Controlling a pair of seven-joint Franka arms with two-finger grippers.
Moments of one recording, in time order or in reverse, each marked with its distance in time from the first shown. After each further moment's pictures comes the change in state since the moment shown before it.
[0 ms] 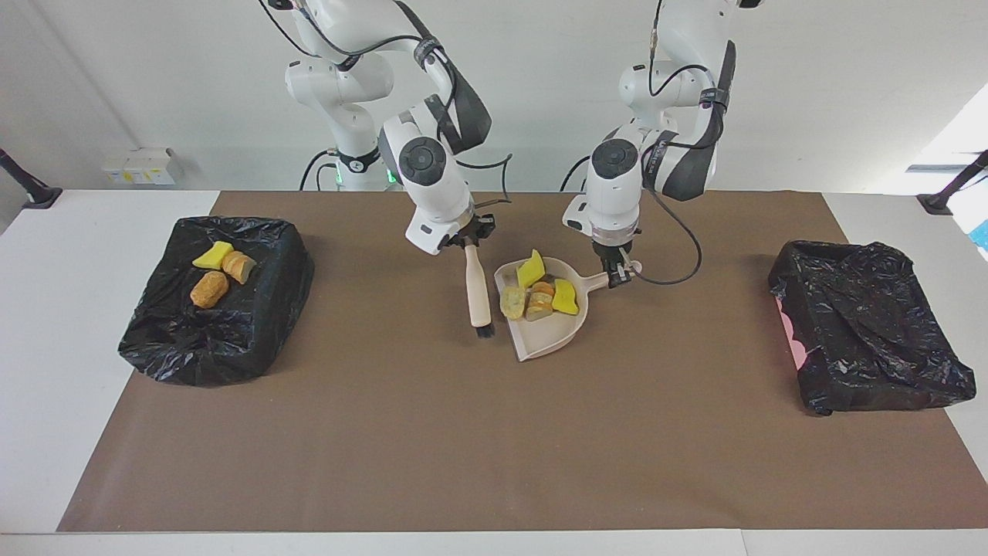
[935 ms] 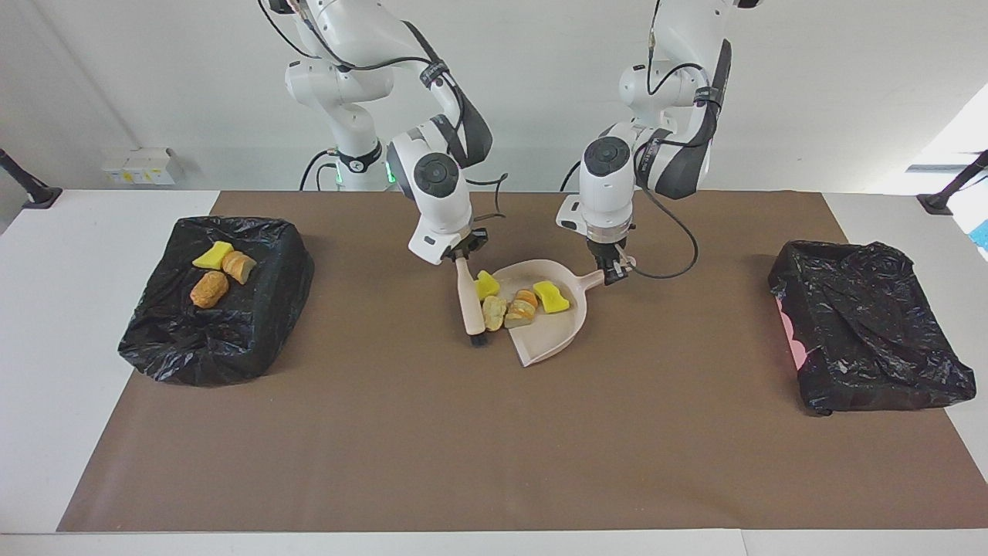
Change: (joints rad) left arm 0.000 0.000 -0.033 0.000 0.000 -0.016 -0.144; right arm 0.064 0.057 0.016 -0.094 -0.034 0.157 0.000
